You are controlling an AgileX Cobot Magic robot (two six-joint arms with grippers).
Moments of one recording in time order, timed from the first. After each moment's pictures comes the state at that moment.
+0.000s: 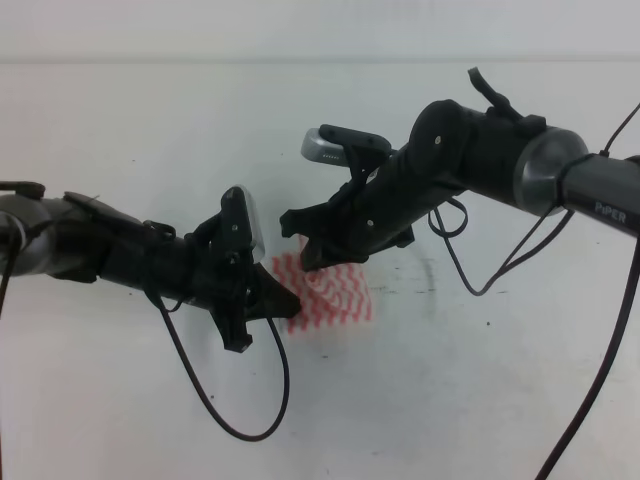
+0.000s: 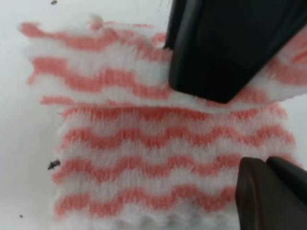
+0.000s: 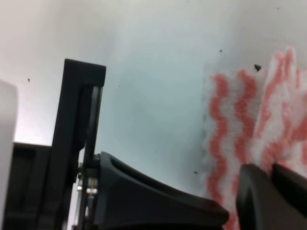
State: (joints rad) left arm -0.22 2.05 -1.16 -1.25 0.90 2.12; right arm 0.55 2.11 -1.67 0.58 0.76 -0.03
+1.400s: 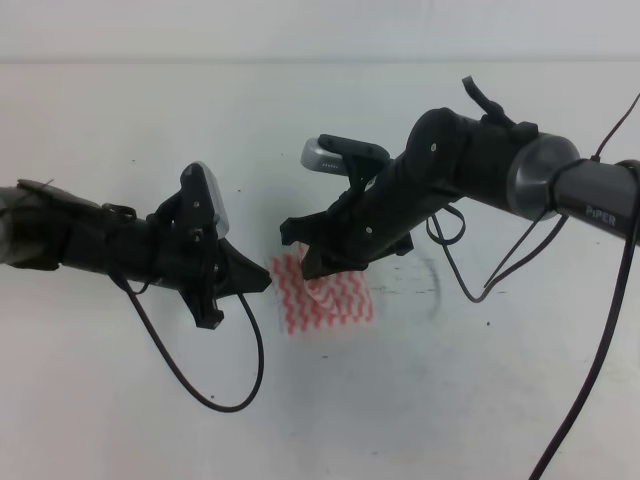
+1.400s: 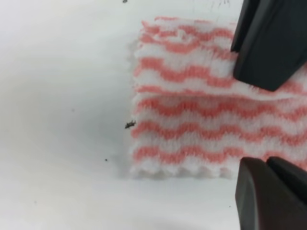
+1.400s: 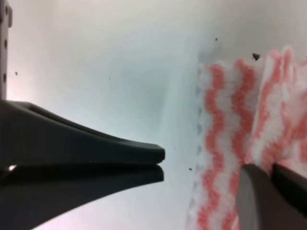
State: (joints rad) left arm -0.13 2.01 -1.16 -1.25 0.91 2.12; right arm 0.55 2.13 -1.67 0.58 0.77 -0.03
